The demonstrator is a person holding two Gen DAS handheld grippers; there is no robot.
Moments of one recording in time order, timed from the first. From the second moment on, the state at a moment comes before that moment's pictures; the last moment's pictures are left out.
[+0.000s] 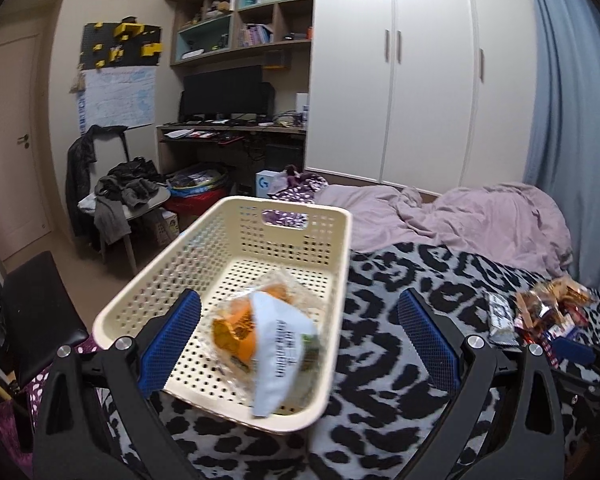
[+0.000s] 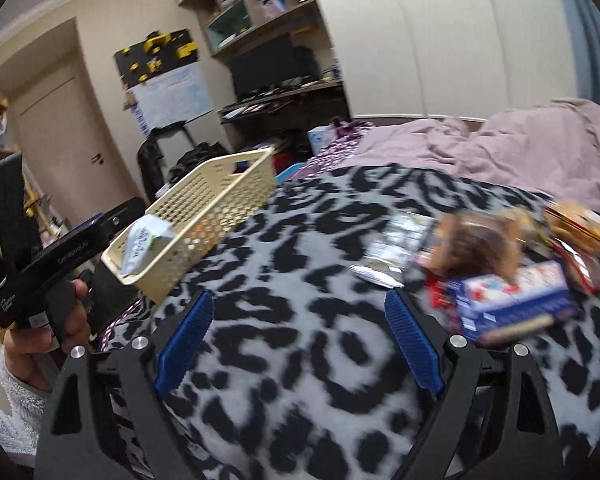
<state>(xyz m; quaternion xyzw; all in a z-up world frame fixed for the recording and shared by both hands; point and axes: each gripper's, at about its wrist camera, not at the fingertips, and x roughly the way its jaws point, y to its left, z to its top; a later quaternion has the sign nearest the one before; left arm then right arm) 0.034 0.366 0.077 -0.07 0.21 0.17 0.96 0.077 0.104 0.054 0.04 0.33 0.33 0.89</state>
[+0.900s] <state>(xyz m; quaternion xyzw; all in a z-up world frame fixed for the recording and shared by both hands) 0.099 0.280 0.052 -0.03 0.28 0.05 0.96 0.107 0.010 0.044 0.11 0.34 0.17 0.92</state>
